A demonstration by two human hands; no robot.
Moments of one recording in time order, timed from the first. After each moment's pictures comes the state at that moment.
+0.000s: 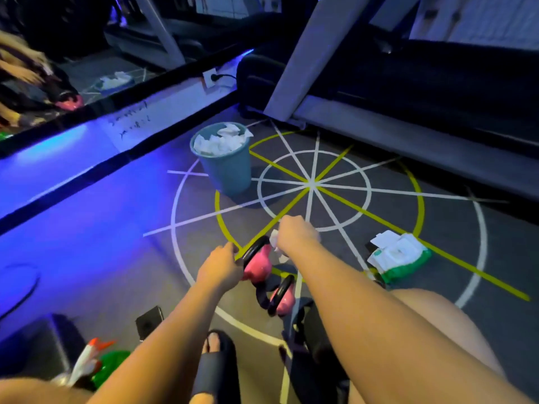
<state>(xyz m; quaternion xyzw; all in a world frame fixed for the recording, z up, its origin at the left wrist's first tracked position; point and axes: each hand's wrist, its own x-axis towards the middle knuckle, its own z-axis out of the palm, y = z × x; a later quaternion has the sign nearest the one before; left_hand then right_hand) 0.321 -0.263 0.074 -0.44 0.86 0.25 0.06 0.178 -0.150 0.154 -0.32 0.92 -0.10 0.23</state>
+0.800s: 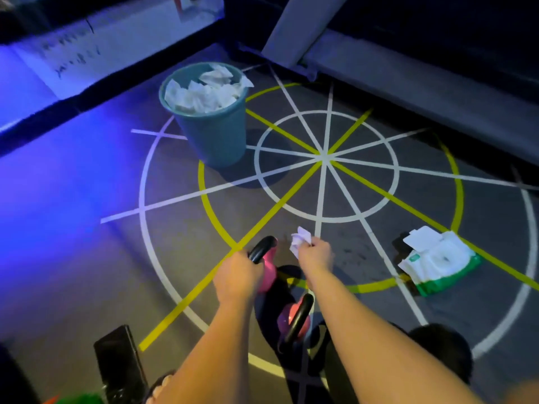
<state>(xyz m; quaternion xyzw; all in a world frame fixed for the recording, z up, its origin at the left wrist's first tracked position) 0.248 -0.302 -0.036 -0.54 0.79 0.29 0.06 0.133 -0.218 -0.043 0.09 0.81 -0.48 0.32</state>
